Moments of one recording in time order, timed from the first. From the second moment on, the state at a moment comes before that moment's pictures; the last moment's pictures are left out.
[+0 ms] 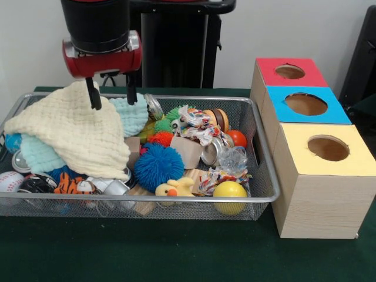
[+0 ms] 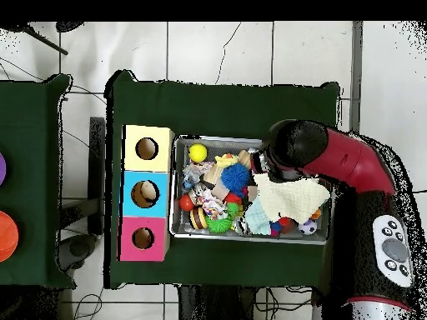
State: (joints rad) arm -0.43 -0.58 0.01 1.31 -0.06 1.01 1.13
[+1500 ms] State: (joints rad) arm -0.55 -0.47 0.19 1.26 -0.23 0.82 1.13
